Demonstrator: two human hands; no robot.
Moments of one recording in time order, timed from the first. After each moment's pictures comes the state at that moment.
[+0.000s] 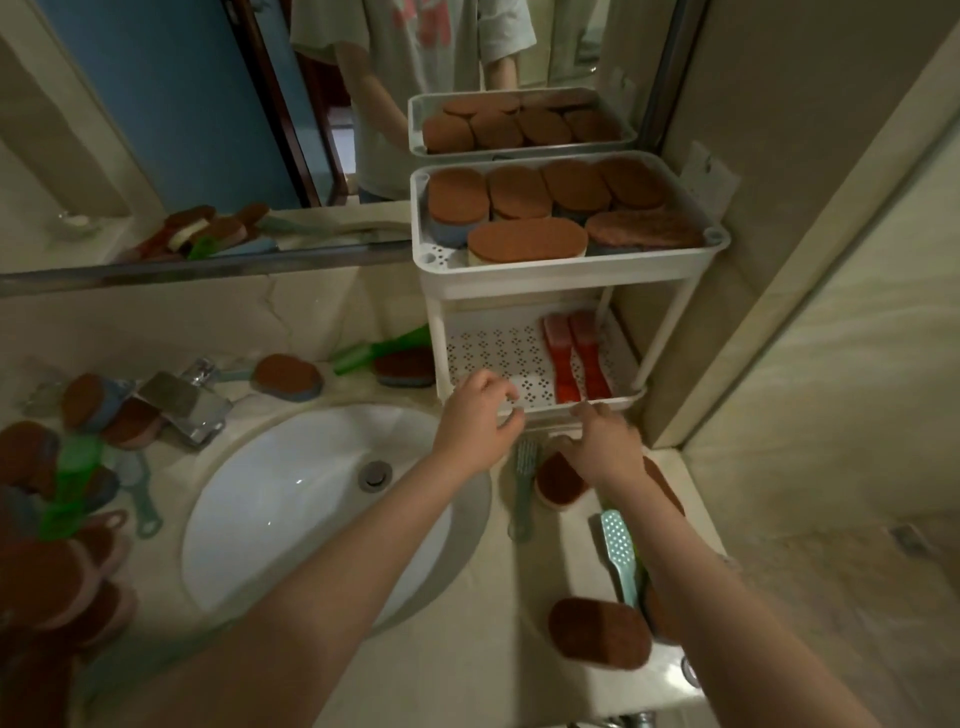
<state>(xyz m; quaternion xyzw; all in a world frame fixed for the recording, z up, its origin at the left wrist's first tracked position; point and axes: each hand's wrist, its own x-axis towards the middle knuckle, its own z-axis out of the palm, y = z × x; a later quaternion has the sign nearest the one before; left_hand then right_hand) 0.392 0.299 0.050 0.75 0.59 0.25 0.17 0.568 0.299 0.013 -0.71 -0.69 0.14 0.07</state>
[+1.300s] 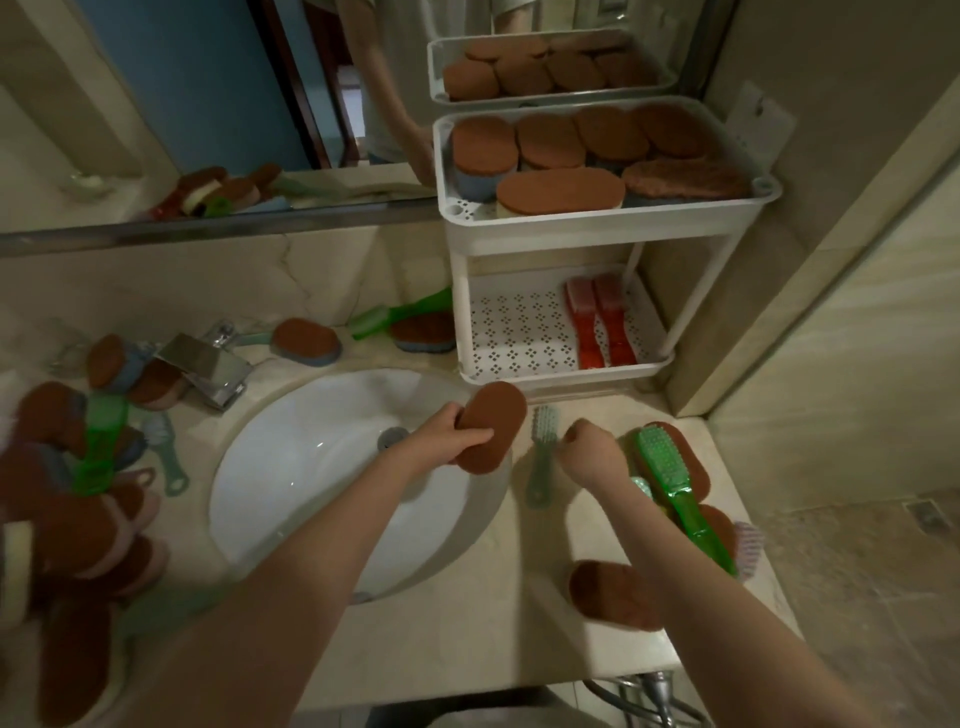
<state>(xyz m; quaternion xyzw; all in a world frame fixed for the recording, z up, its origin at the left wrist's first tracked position) 0.328 0.276 0.003 0.47 0.66 0.14 0.56 0.530 0.278 -0.031 -0.76 -0.58 0.31 0.06</state>
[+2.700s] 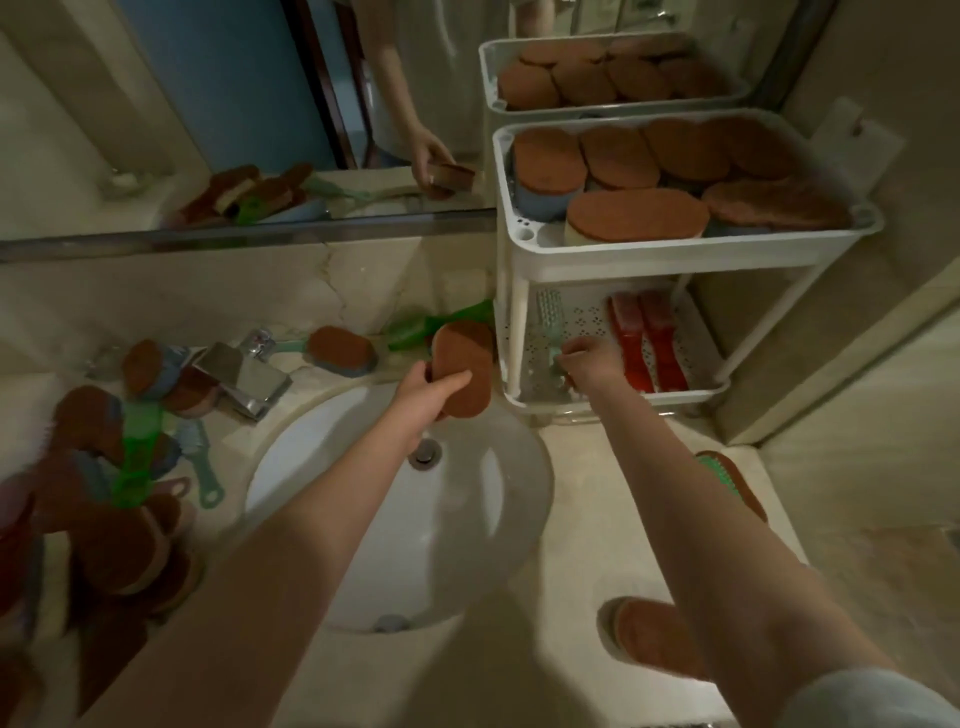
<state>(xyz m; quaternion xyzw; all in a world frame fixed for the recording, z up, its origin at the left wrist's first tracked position) 0.262 0.328 0.020 0.30 0.68 0.39 0.54 0.466 0.390 0.016 -0.71 -0.47 0.43 0.28</state>
